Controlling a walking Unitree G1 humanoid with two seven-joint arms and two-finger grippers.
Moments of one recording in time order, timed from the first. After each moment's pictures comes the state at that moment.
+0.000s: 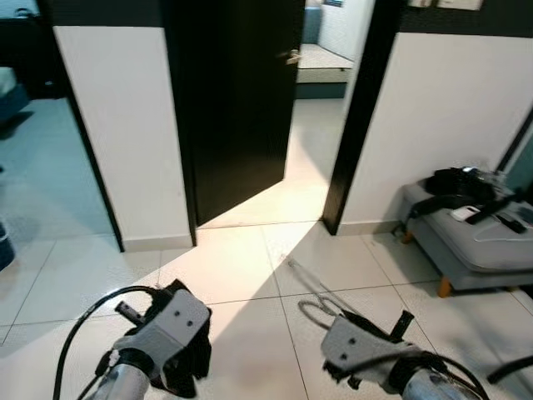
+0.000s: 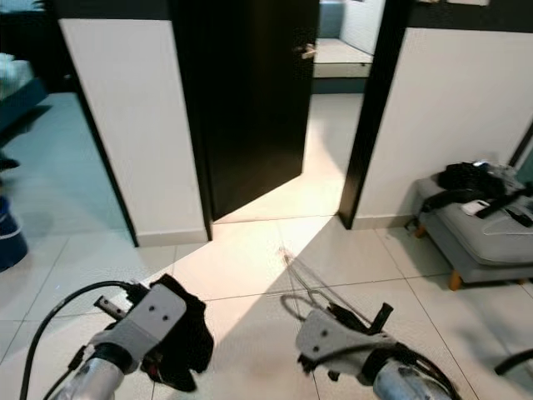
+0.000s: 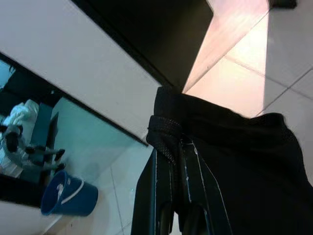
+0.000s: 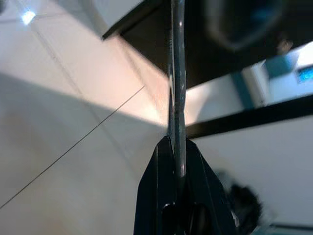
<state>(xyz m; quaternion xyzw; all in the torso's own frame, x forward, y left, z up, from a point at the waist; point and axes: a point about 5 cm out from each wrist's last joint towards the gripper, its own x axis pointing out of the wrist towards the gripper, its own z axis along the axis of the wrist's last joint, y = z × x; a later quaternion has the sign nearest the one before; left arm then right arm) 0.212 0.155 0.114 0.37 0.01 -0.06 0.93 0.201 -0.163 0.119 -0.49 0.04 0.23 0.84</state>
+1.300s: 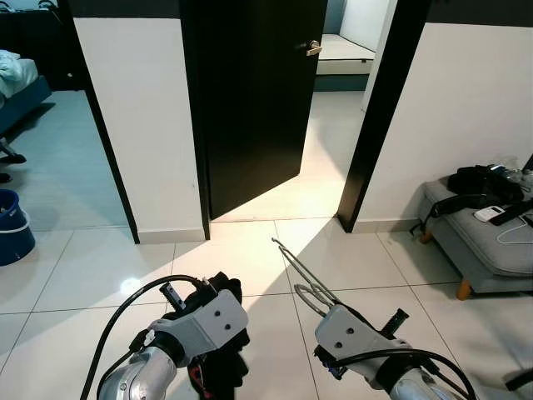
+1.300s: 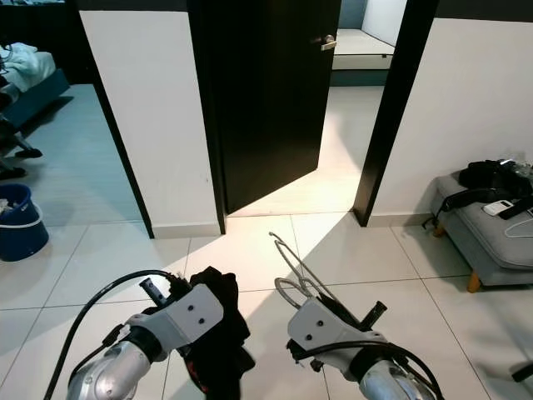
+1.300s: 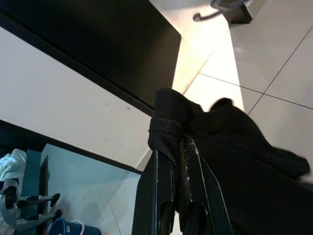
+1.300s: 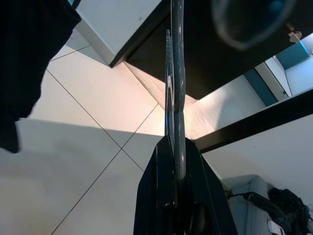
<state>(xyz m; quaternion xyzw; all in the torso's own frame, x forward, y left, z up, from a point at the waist) 0.224 0.125 0.128 0.41 -0.03 -0.17 0.90 0.202 -0.153 0.120 -0.40 0.04 0.20 0.89</state>
